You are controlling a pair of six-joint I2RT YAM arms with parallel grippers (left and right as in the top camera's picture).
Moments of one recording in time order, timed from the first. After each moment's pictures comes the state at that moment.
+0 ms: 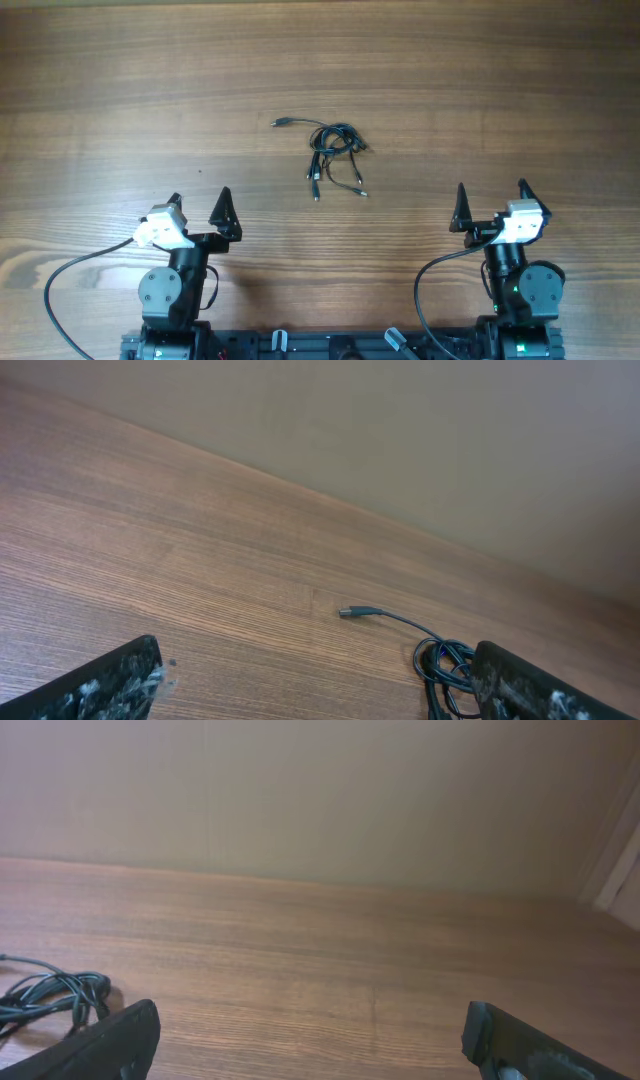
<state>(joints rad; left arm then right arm) -0.06 0.04 0.01 -0.07 0.01 -0.38 0.00 0.04 0.01 0.00 -0.02 -0.08</state>
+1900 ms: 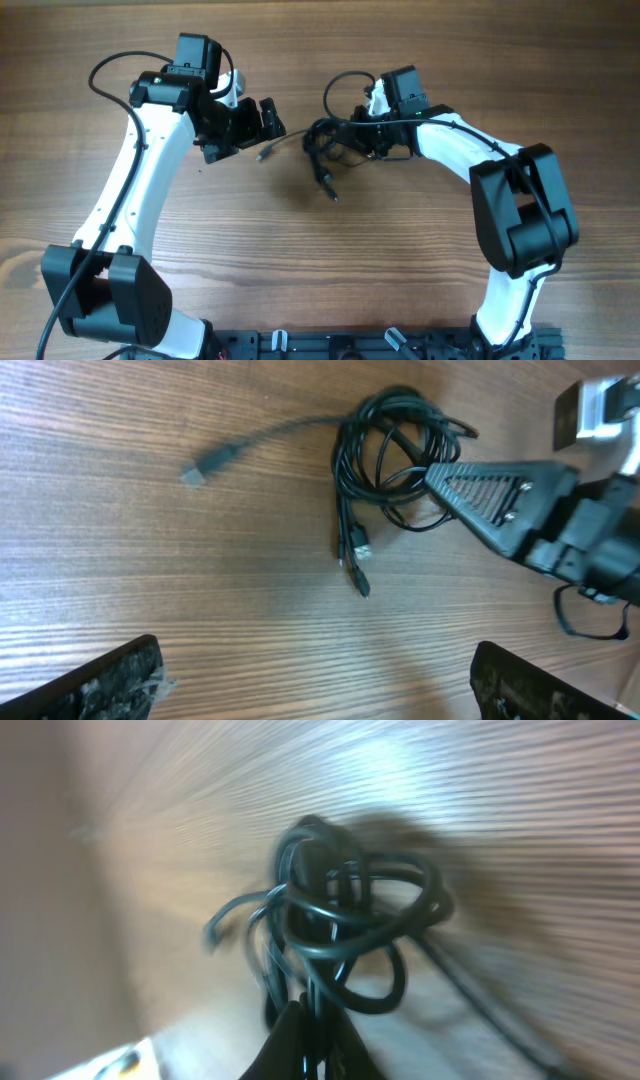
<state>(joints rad) -0.15 1.69 1.47 -1.10 0.36 -0.39 0.33 2.04 1.24 -0.20 -0.69 0.72</state>
